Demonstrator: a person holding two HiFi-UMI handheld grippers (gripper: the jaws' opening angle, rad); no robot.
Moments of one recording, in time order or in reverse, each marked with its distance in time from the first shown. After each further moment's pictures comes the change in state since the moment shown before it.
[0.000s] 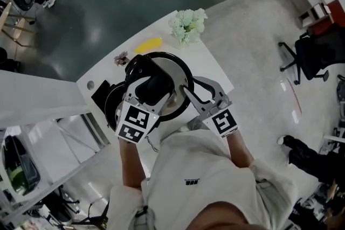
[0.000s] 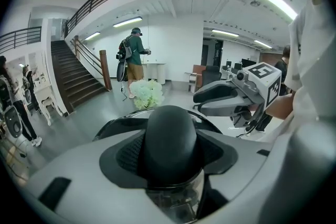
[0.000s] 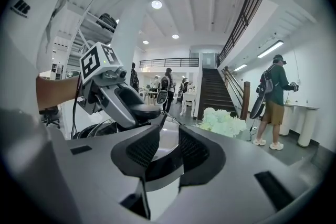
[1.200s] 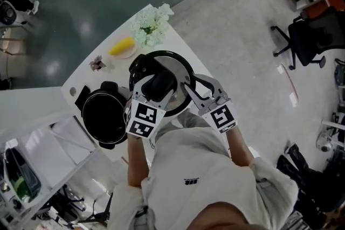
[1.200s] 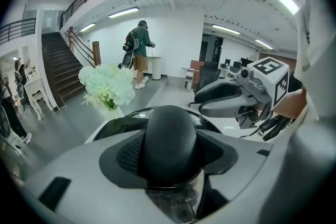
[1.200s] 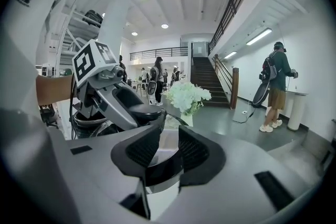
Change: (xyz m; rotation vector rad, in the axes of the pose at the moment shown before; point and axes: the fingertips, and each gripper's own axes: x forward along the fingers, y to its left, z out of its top) left arm 0.134 -0.067 0.024 -0.030 0.052 -0.048; right arm -0.062 -0.095 -0.089 0.130 0.149 -0.069
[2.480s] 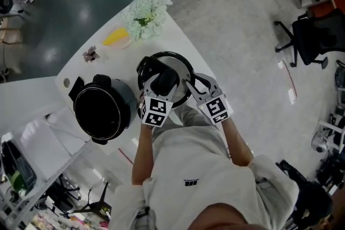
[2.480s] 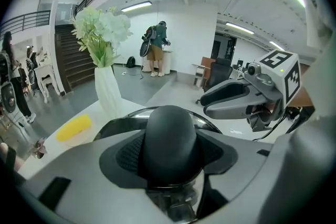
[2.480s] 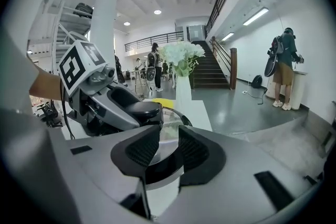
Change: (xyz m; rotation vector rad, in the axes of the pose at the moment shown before) left arm 0.098 -0.018 -0.089 -0.119 0.025 0.076; right arm 0.024 -0.015 -0.127 0.097 0.155 0.018
